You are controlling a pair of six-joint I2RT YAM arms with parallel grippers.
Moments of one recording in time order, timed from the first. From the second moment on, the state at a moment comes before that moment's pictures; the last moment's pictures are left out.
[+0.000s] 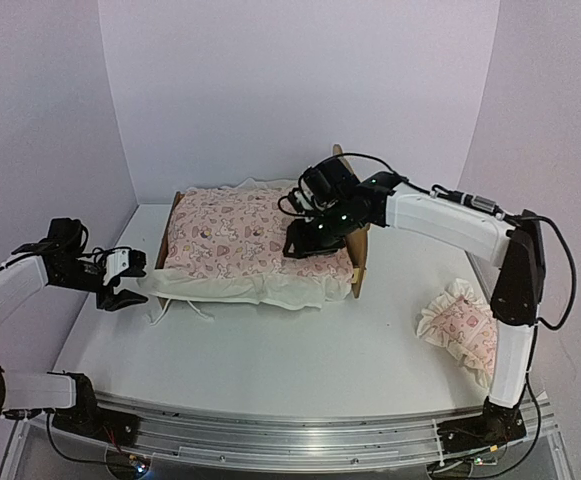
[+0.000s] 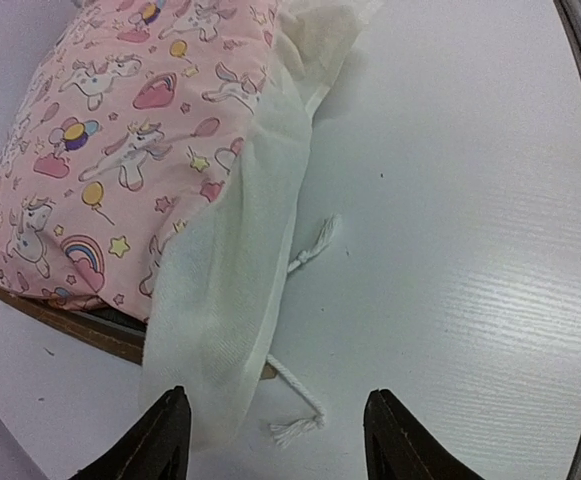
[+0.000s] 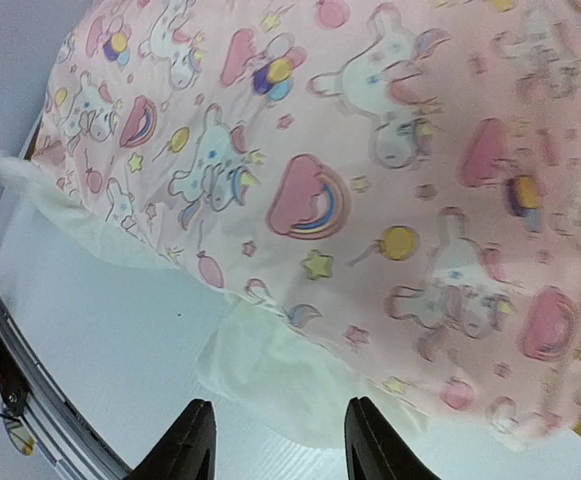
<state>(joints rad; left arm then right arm) 0.07 1.09 0.75 -0.67 0.75 1.30 0.82 2.00 1.84 -0.76 -0.10 0.39</state>
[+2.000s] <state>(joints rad) -0.82 1.93 1.31 0.09 0.41 0.46 0.60 1.78 1.41 -0.52 0.17 0.31</state>
